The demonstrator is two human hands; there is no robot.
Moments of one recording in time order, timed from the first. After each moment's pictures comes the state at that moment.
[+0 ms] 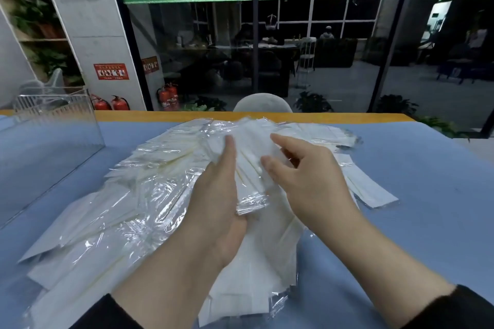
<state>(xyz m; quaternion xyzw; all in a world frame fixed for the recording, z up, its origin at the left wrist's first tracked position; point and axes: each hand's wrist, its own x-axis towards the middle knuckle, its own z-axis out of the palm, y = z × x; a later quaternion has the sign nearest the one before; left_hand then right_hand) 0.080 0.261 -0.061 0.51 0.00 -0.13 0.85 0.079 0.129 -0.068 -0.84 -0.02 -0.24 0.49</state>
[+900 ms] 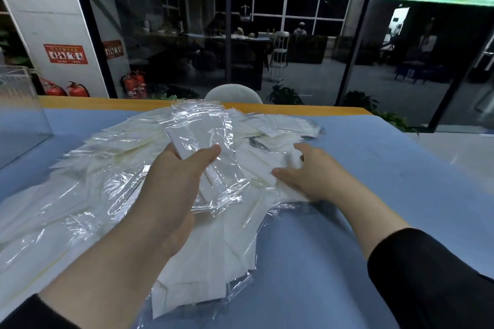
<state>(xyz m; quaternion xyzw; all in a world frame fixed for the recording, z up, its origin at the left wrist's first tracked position) 0.081 0.266 -0.066 0.61 -0.04 -0.05 0.79 0.113 0.026 -0.095 -0.96 0.17 -0.03 0.22</state>
